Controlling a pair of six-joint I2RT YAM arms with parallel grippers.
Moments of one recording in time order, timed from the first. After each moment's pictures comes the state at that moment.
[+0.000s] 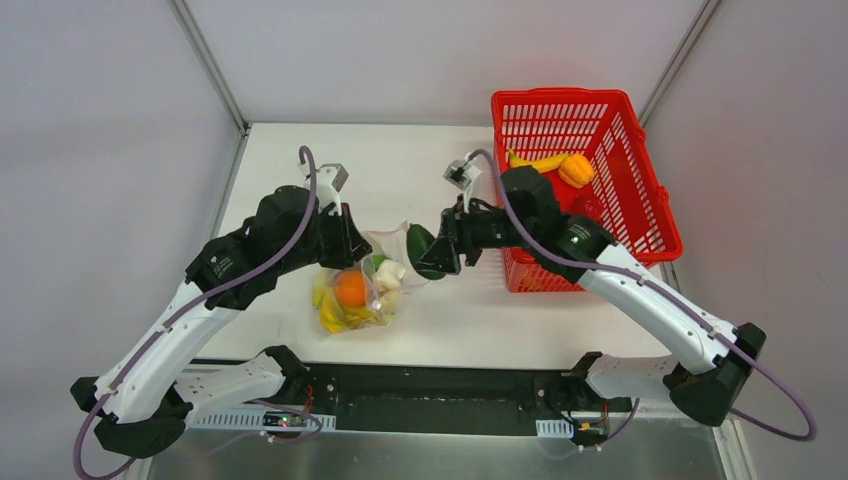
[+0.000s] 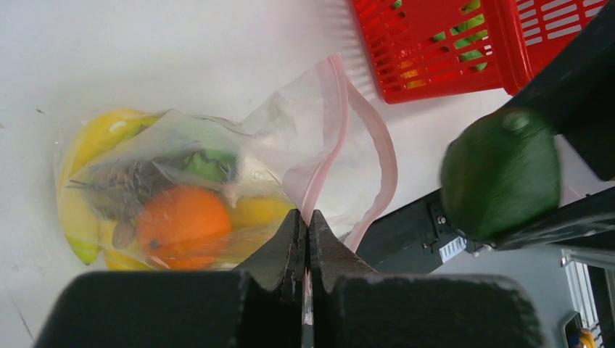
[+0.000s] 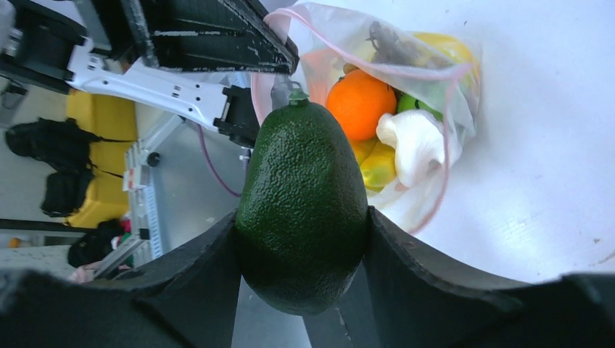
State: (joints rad) left arm -0.75 0.92 1.29 -0.94 -0.08 -0.57; right arm 0.79 1.18 1.24 -0.48 -0.61 0.42
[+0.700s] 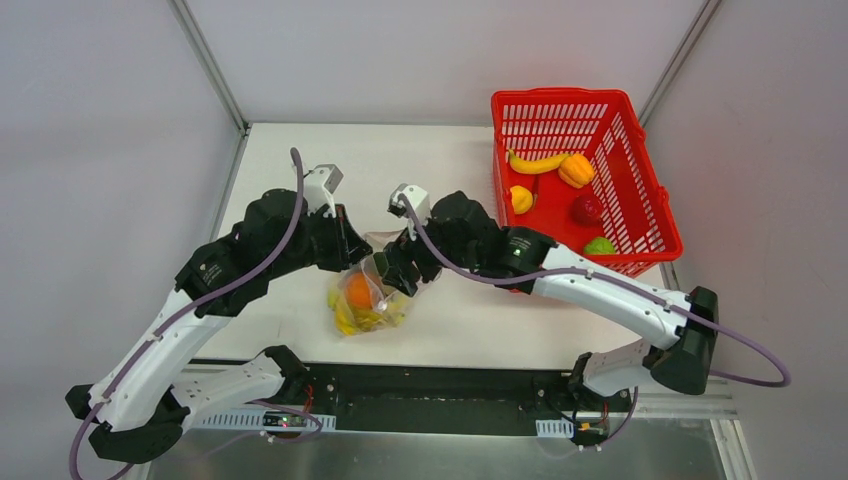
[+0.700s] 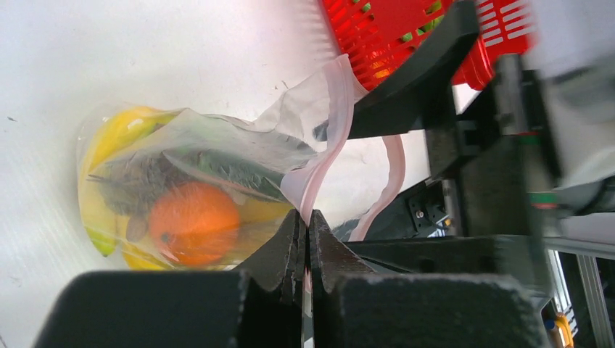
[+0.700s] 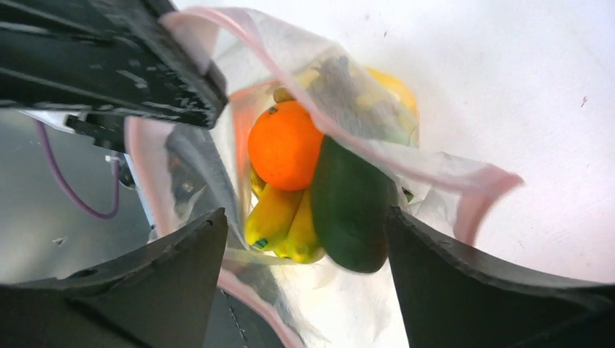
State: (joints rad) left arm -0.75 0.89 1.29 -0.92 -0.02 -0.59; right arm 1.10 1.42 1.34 -0.48 -0.11 0.17
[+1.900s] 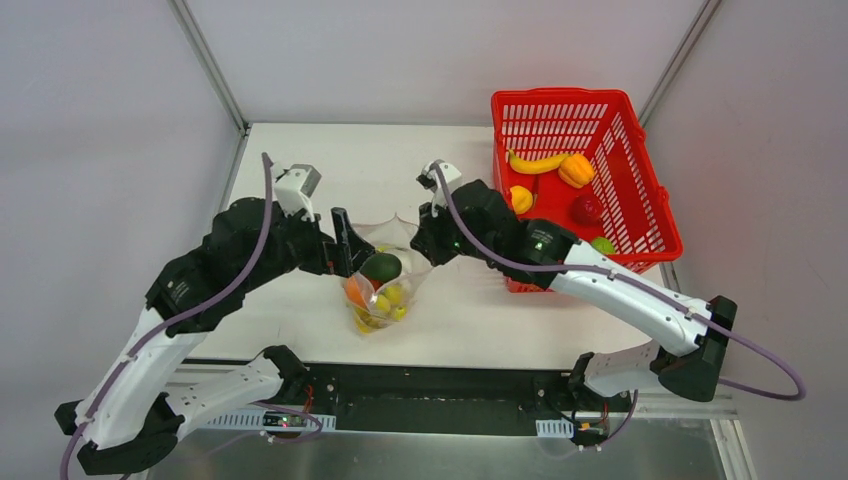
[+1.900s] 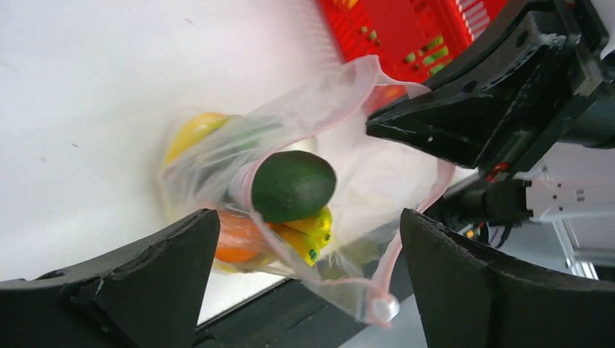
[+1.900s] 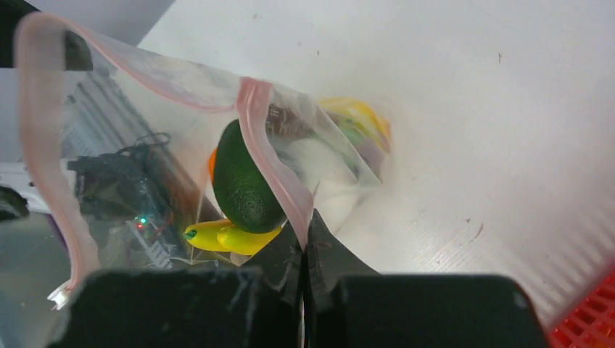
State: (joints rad) left arm -0.75 0.82 1.32 -0.95 -0.08 -0.52; right arm 1.08 1.35 1.37 -0.56 0.13 0.40
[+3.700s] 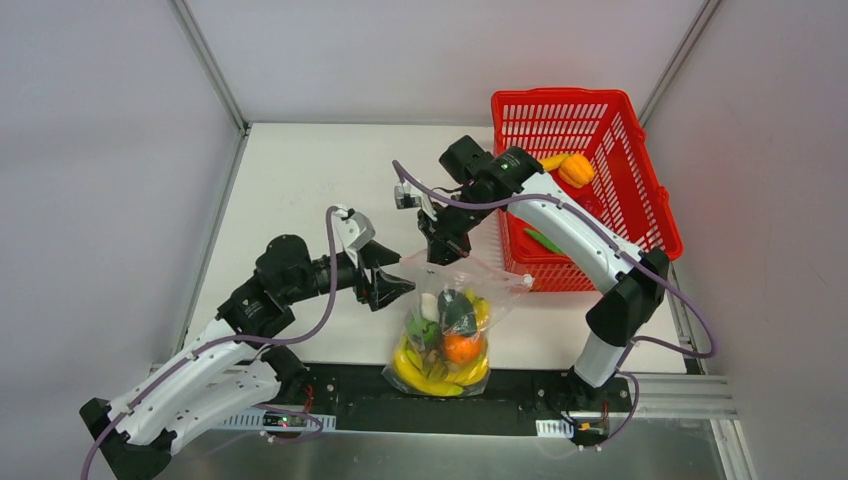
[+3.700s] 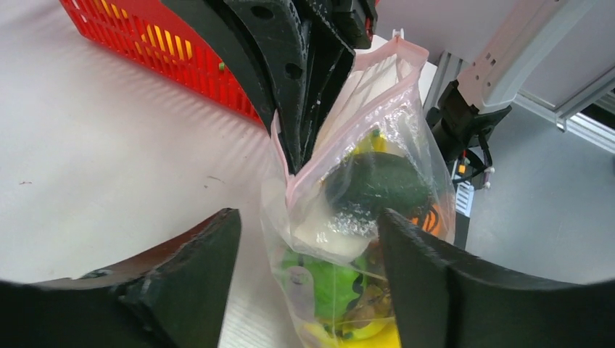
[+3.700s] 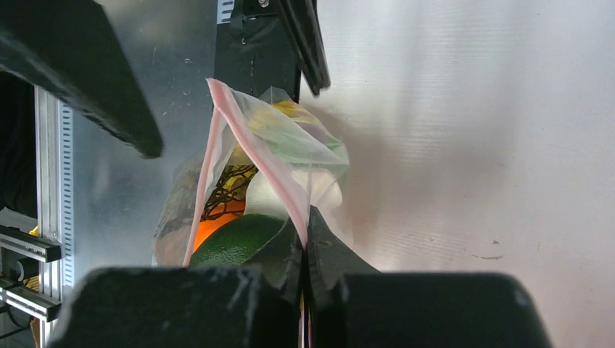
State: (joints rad) left arm -0.75 0.65 0.71 -0.17 0.39 -0.19; right arm 0.78 1.74 1.82 -1.31 -0.81 -0.60
